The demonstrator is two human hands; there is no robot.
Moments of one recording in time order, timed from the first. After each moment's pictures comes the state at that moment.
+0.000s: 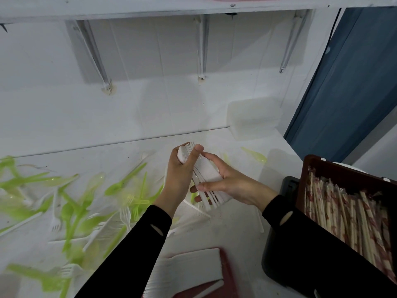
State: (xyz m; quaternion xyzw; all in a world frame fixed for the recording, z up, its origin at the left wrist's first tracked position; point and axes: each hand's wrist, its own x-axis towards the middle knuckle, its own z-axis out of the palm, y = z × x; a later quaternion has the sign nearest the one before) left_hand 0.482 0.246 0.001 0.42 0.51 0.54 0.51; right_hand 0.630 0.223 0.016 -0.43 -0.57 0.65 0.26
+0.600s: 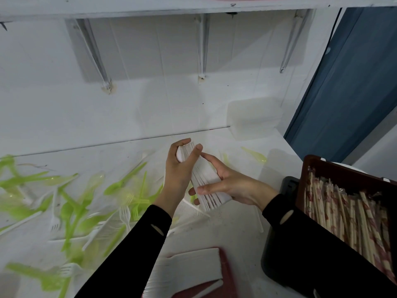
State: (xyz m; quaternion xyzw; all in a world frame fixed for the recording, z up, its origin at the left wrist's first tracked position) left_hand 0.483 0.246 0.002 0.43 0.52 0.57 0.47; right_hand 0.634 0.223 0.020 -0.42 -0.56 0.68 0.21
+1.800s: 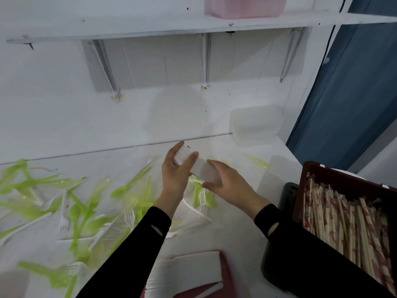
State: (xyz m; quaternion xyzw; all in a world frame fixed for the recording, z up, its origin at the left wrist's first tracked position) left_hand 0.474 0.246 0.003 0.39 0.52 0.60 0.46; right_hand 0.631 0.233 -0.008 -0.56 -0.75 0.26 0.23
